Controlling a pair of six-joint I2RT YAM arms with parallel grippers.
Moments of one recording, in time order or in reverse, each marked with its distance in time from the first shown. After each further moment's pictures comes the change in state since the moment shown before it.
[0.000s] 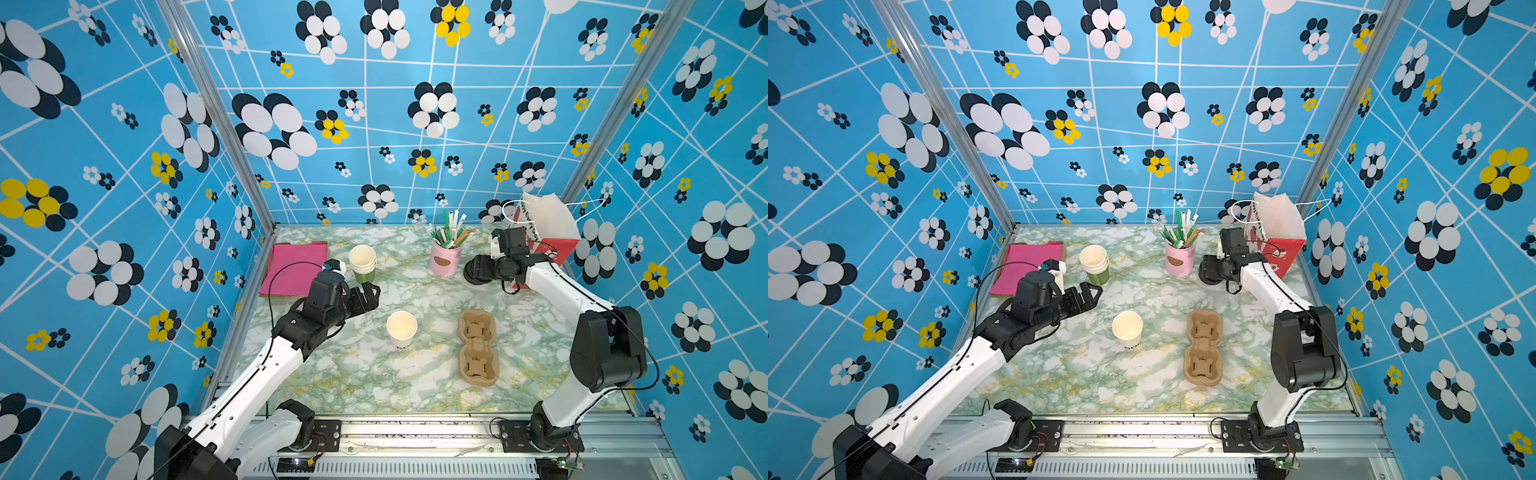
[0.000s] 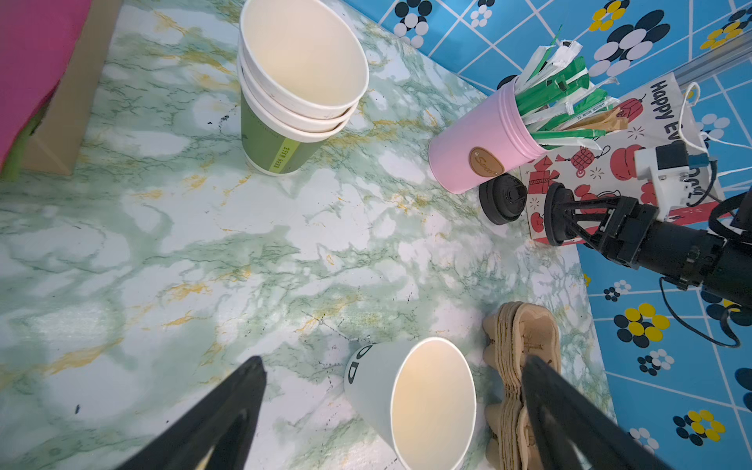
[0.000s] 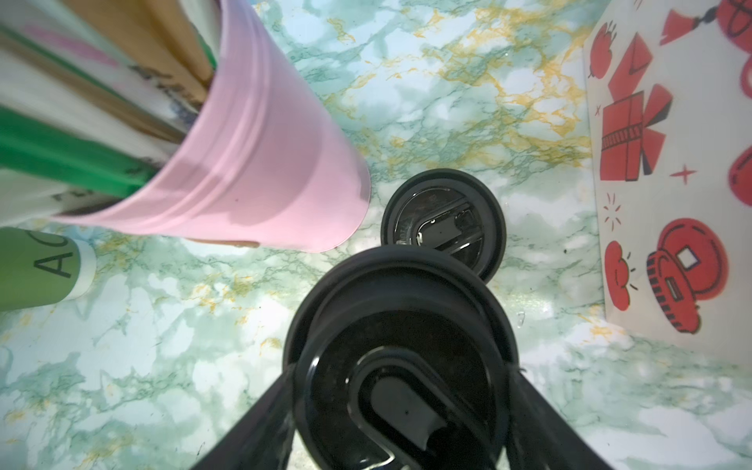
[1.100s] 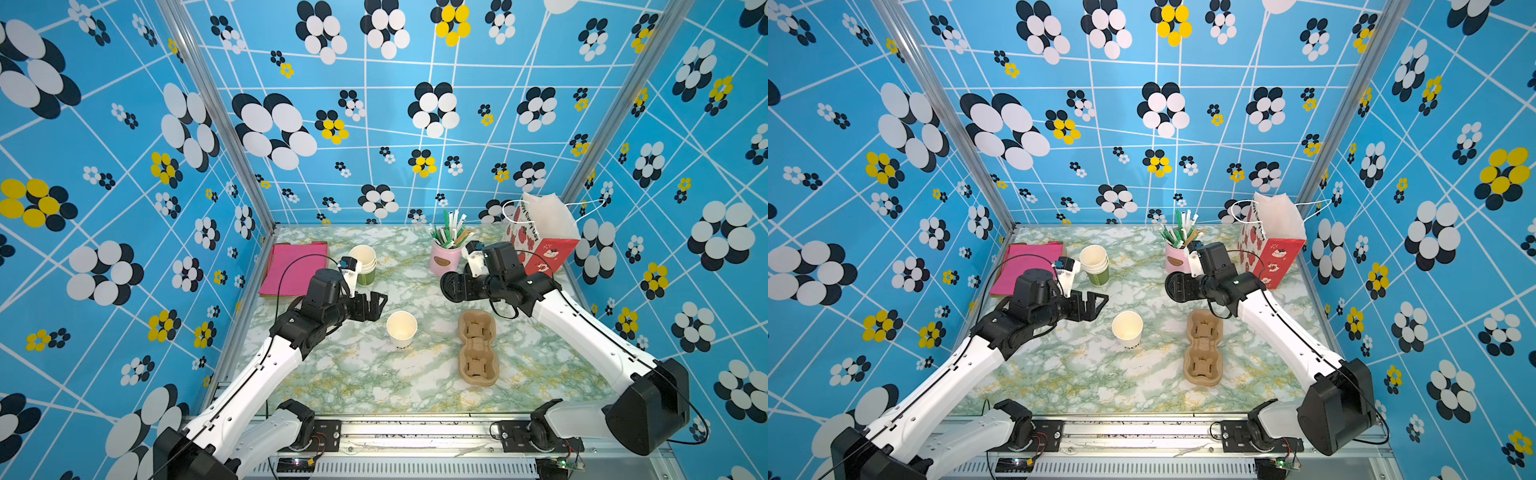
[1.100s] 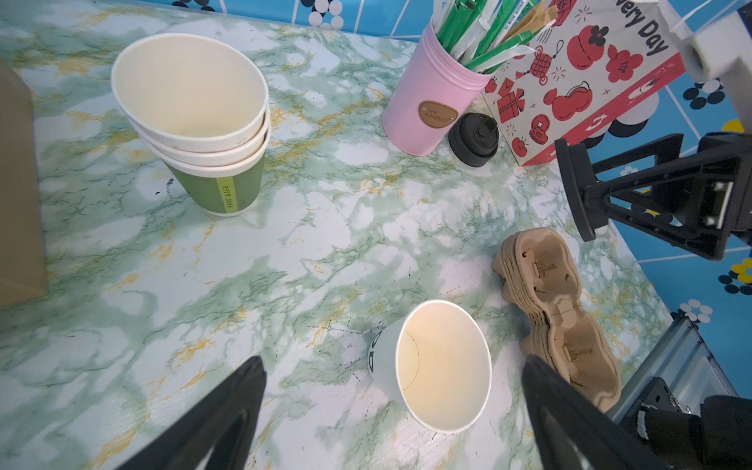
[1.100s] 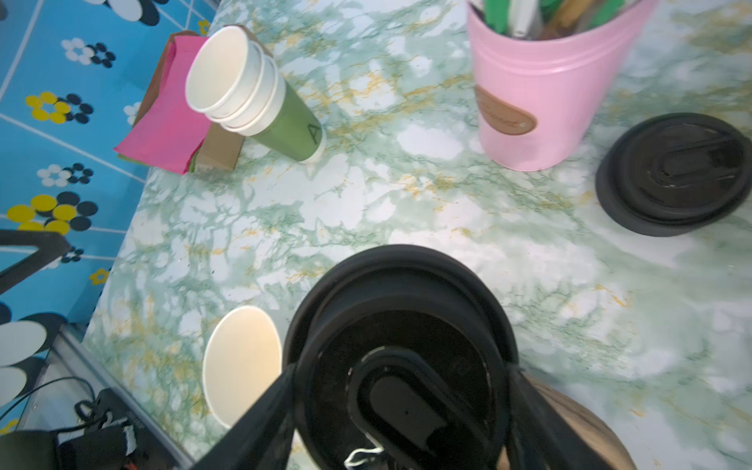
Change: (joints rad) left arm 0.005 0.001 0.035 -0.031 0.151 0.383; right arm 0.303 -0.303 -0.085 -0.119 -0.149 0.028
